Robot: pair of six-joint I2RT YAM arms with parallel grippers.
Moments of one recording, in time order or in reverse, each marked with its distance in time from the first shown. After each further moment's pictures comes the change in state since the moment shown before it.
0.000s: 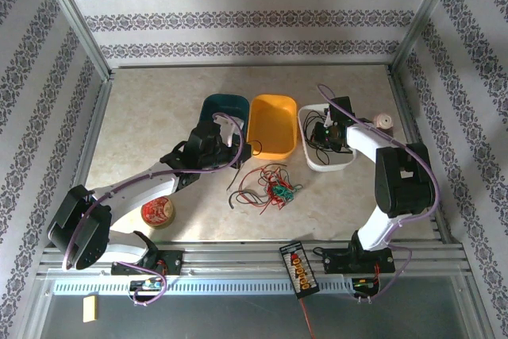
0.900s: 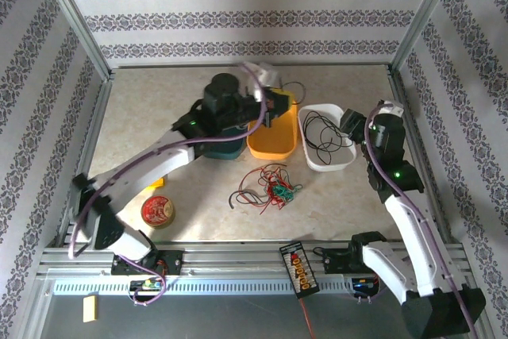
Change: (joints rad) left arm -0.112 0.230 0.658 -0.069 0.037 0.087; right arm -0.001 -0.874 -0.195 -0.005 0.406 -0.001
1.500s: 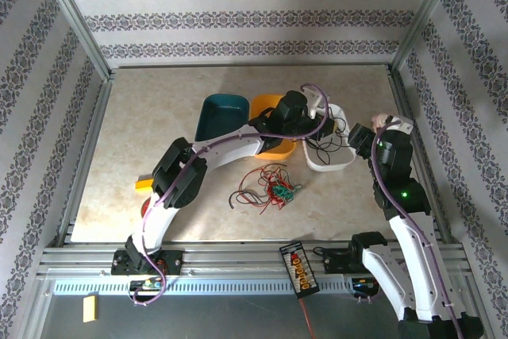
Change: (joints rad) left arm -0.090 0.605 0.334 0.061 0.046 -0.187; right arm -0.035 -0.145 -0.054 -0.124 0.043 -0.020
